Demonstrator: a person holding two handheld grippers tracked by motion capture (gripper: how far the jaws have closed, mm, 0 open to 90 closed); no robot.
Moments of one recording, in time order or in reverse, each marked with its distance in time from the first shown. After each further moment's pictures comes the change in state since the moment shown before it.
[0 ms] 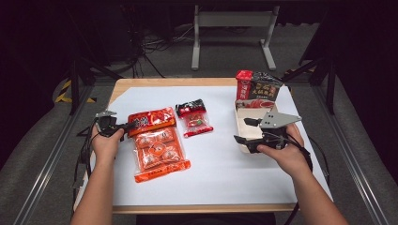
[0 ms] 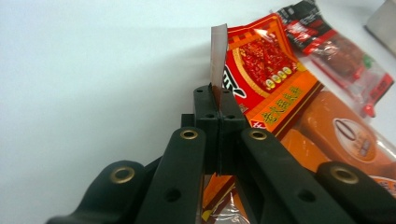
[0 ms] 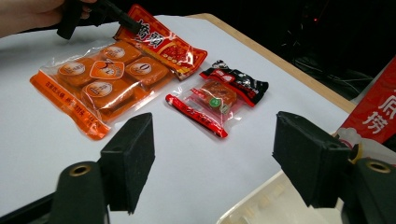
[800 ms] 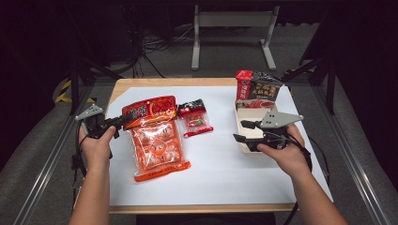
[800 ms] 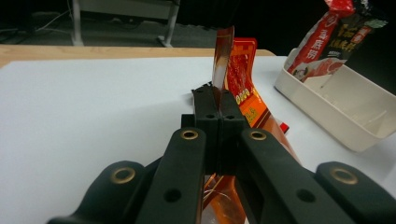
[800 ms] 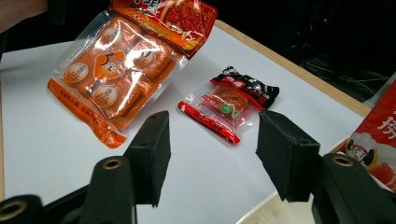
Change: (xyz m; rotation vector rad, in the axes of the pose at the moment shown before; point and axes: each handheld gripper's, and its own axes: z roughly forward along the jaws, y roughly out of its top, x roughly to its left) left arm -0.047 0.022 -0.065 -0.229 -0.121 0.082; right arm 0.004 0.006 -0.005 -0.019 0.039 0.034
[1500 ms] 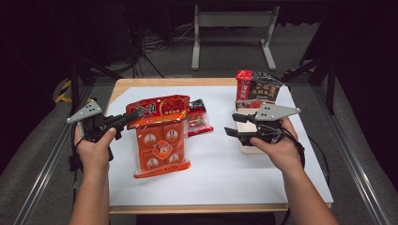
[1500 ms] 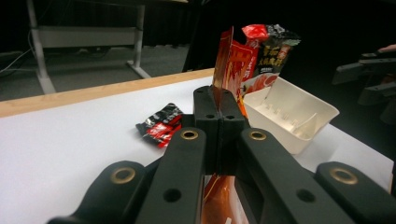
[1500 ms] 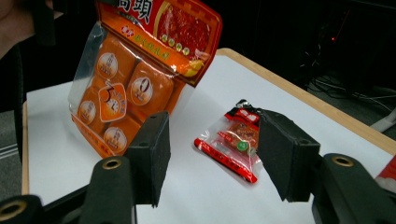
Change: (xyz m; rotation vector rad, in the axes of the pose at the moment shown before) left arm -0.061 0.029 -0.027 -0.059 -0.125 0.113; right arm 0.010 0.031 0.007 -0.084 0.037 0.029
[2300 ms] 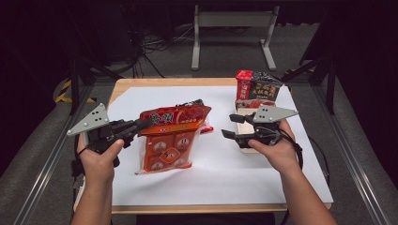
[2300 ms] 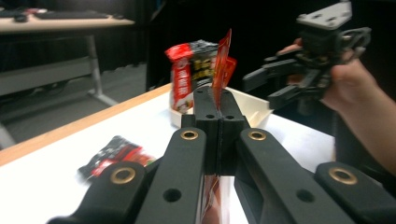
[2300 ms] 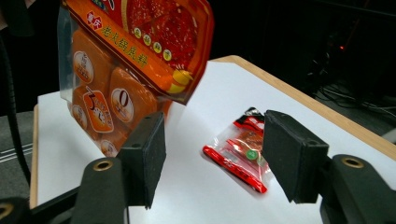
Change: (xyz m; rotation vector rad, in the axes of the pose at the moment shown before) left arm -0.070 0.022 -0.008 -0.038 -0.183 0.201; right arm 0.006 -0.001 0.005 -0.034 0.041 -0.019
